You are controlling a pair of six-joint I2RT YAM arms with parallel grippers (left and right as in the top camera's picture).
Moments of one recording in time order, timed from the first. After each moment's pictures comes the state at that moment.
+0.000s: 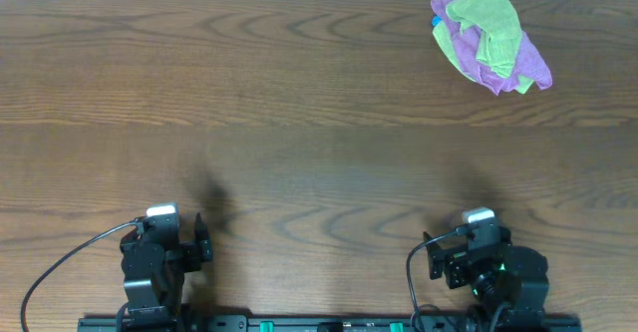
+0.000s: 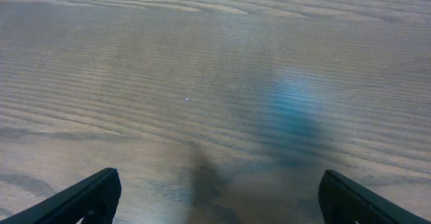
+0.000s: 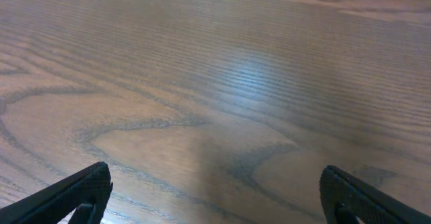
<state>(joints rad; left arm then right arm) 0.07 0.01 0.16 -0.74 -0.08 0.01 -0.01 0.02 0.20 -0.84 -0.23 -0.14</state>
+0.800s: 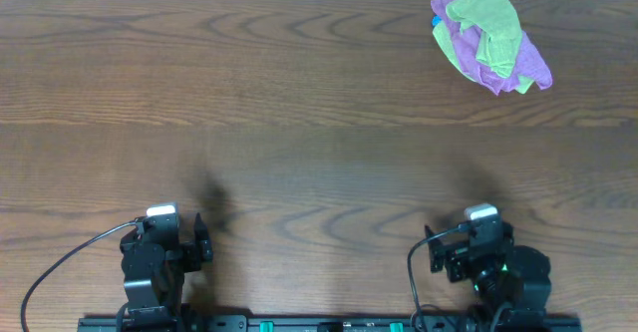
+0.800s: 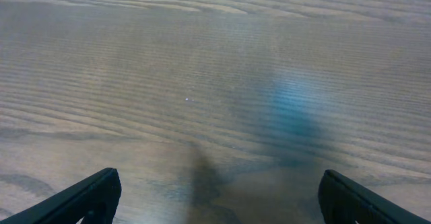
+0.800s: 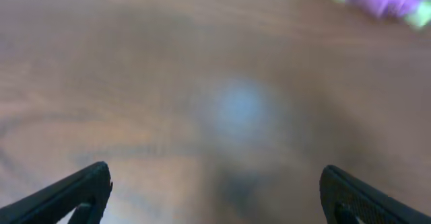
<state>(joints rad) 0.07 0.01 0.16 -0.74 -0.08 0.01 -0.01 0.02 0.20 -0.71 -0.24 -0.14</state>
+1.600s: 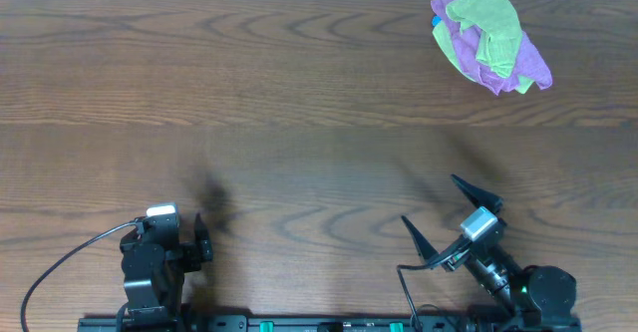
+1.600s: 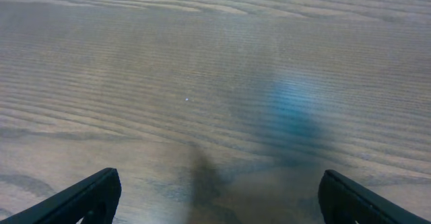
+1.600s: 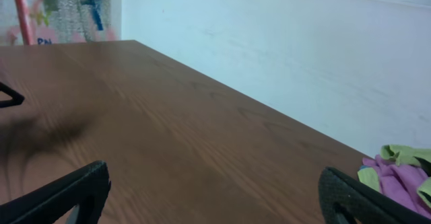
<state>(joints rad) 0.07 0.01 0.16 -0.74 -0.08 0.01 -0.01 0.01 0.19 -0.19 -0.70 -0.14</state>
